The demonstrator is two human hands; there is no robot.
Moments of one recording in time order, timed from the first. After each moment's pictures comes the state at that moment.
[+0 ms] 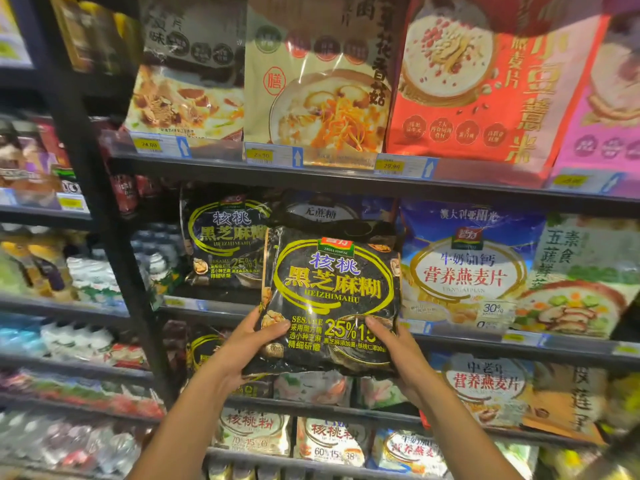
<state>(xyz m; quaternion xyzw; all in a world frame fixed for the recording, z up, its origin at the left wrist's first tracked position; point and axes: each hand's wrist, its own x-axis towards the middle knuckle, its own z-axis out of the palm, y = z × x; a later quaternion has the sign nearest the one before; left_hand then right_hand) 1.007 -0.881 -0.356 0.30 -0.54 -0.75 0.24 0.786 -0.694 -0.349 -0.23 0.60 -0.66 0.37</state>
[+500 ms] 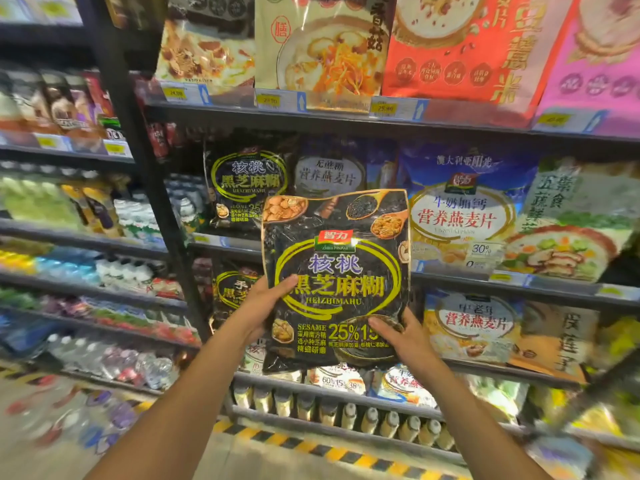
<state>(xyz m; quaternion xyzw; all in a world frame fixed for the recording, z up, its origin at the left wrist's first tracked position) 1.031 -0.789 -0.367 0.34 -0.52 -0.73 0.28 0.821 -0.584 -0.397 -0.30 0.67 -0.58 0.36</state>
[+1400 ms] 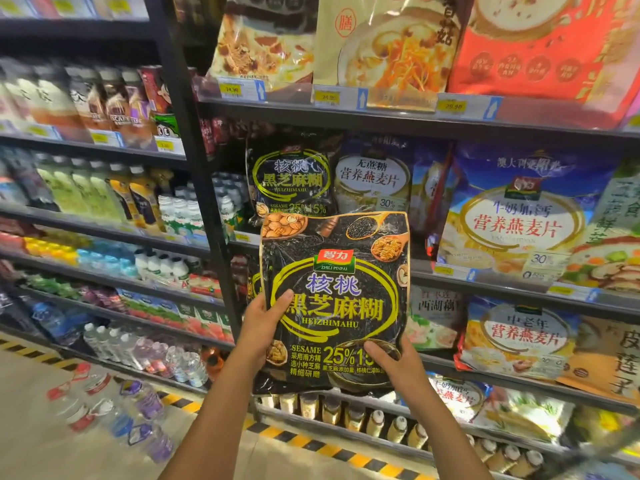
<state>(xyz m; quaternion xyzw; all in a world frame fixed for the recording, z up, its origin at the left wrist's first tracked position) 1.112 -0.820 -0.398 0.39 -0.52 -0.65 0.38 0.909 -0.639 -0.434 -0.31 0.68 -0.56 0.36</state>
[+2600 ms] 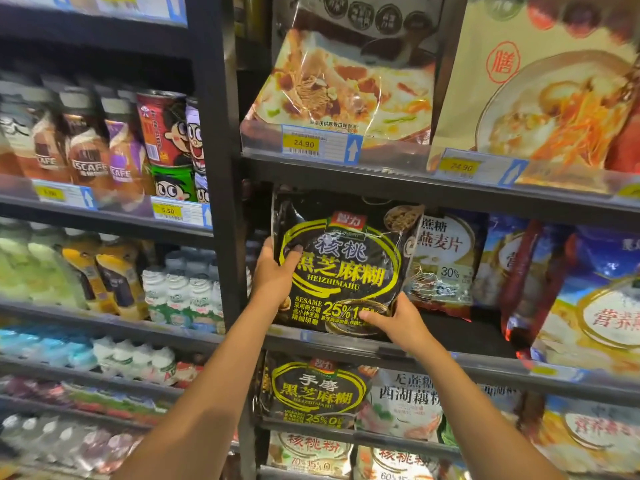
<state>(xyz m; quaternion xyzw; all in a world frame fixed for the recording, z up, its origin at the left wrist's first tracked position) 1.052 -1.141 -0.304 0.41 -0.63 -0.54 0.39 0.864 -0.962 -0.351 -0.39 0.76 -0.47 0.21</state>
